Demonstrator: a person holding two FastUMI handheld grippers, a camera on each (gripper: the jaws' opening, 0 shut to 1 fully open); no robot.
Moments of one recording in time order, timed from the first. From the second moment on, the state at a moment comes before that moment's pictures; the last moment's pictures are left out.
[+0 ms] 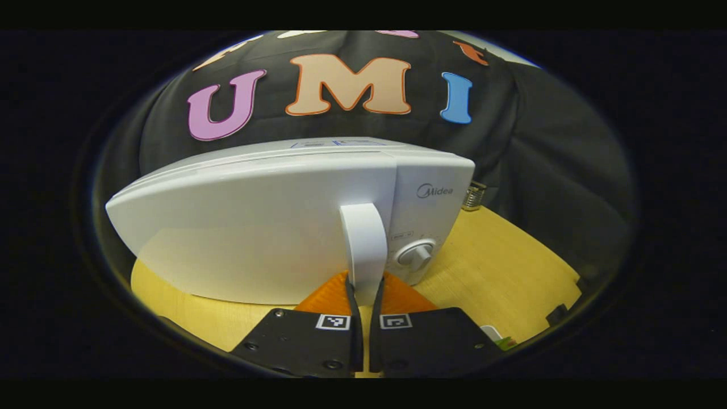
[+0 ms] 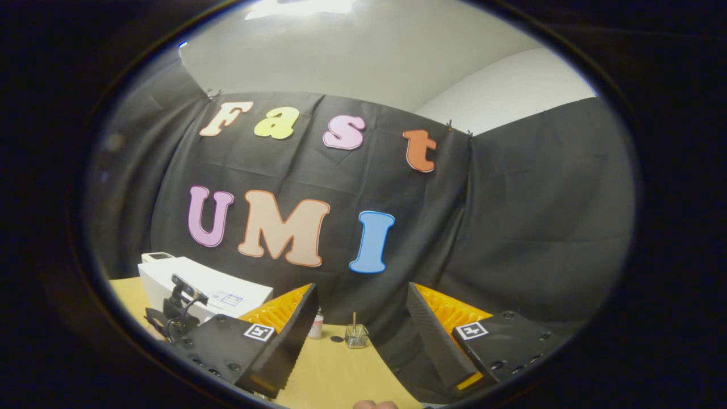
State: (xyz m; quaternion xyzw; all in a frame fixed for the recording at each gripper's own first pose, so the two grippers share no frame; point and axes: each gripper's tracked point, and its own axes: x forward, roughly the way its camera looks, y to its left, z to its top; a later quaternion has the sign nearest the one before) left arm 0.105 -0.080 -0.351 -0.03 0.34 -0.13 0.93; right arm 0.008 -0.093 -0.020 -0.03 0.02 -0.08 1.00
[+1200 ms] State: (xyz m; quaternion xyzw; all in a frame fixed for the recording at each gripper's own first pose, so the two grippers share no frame) left arm -0.121 0.089 -0.326 -0.04 0.34 -0.04 0.94; right arm -0.005 0.091 -0.044 -0.01 0.05 0.06 1.00
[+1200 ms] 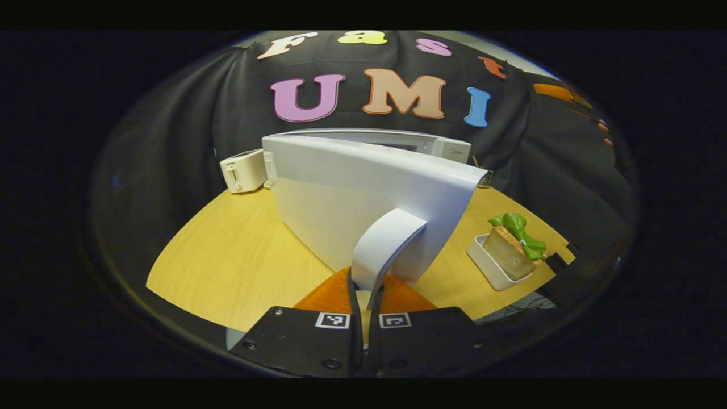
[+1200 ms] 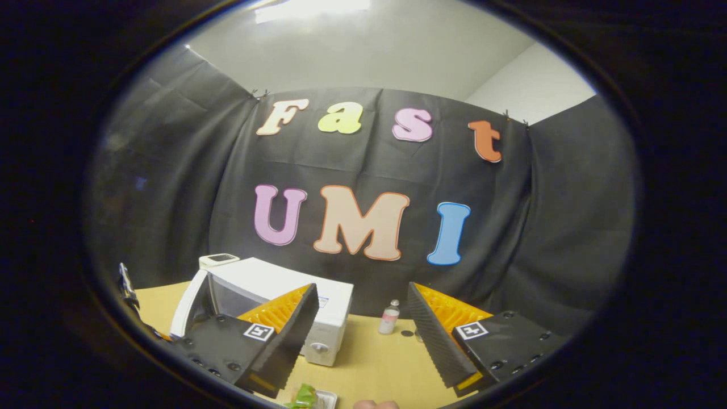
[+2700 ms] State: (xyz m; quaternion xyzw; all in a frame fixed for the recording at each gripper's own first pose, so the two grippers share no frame) left arm -0.168 0.189 -0.306 -0.05 0.30 0.00 0.95; right arm -0.128 0.146 -0.278 0.01 0.31 0.10 0.95
